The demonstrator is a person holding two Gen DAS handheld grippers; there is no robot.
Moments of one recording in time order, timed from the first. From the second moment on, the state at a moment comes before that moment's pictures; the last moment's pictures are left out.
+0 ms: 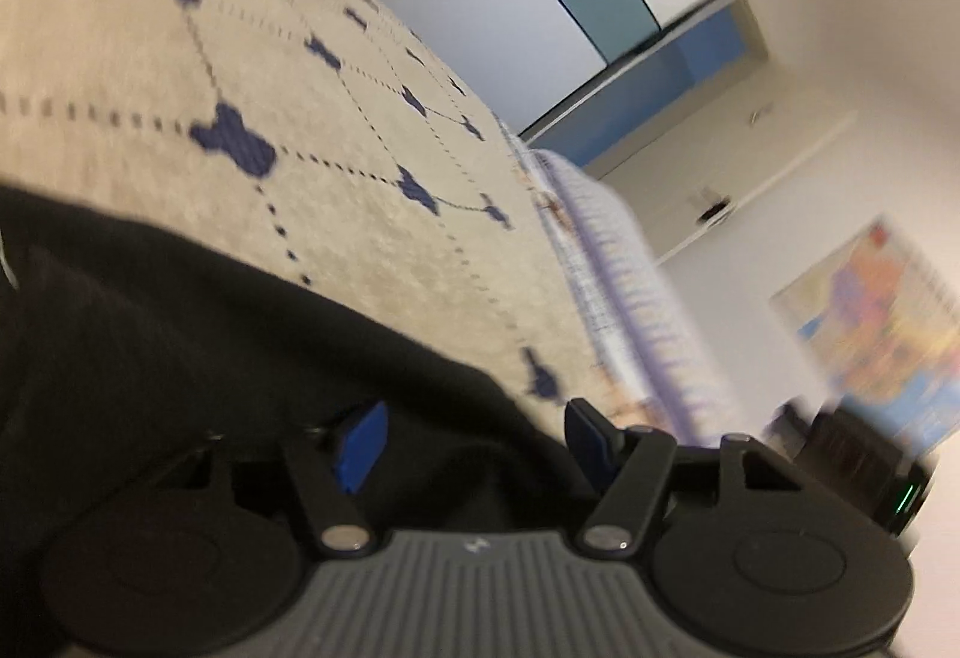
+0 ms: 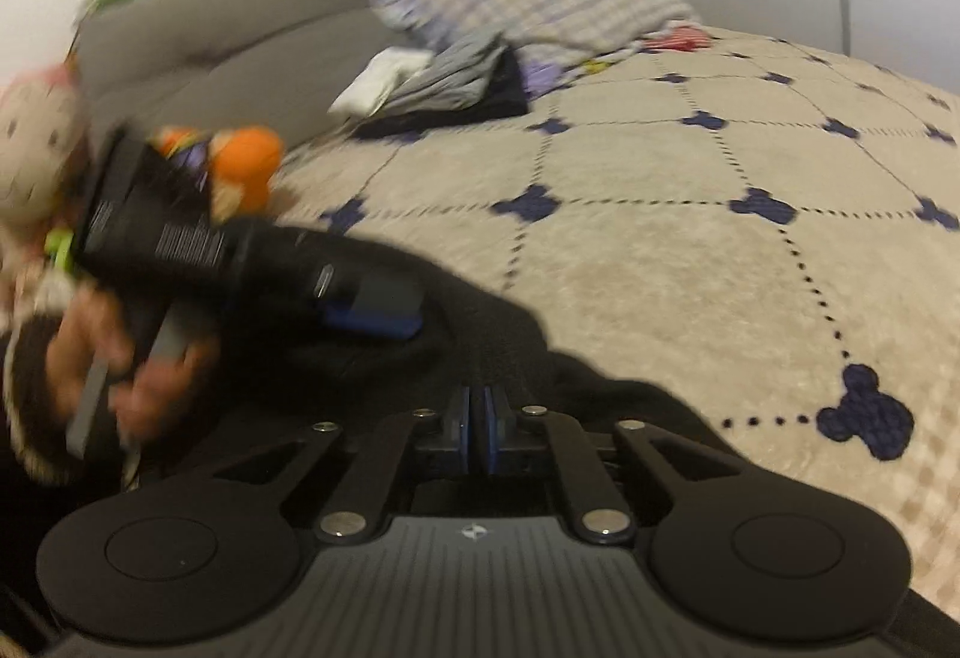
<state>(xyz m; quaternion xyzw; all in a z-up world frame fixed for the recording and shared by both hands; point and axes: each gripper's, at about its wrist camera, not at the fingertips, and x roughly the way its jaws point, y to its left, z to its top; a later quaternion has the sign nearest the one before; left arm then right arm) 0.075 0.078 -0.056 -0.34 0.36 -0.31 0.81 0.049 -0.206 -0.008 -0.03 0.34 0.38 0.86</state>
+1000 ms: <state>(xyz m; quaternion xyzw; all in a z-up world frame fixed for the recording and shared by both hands) 0.026 0.068 -0.052 -0.20 0.36 -0.26 0.87 0.115 -0.227 -0.043 0.31 0.50 0.35 0.72</state>
